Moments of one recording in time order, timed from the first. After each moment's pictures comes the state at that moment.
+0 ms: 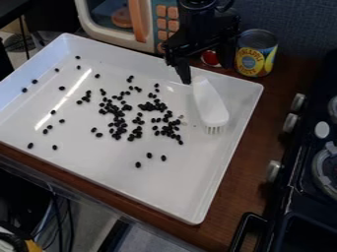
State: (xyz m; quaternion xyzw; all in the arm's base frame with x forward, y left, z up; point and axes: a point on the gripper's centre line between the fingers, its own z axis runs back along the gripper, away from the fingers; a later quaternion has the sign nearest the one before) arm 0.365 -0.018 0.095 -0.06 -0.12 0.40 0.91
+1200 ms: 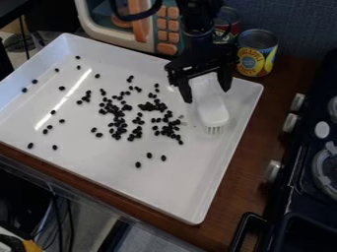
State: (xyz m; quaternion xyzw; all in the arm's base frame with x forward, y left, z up) arm 0.376 -0.015 0.050 -0.07 -0.09 0.36 0.92
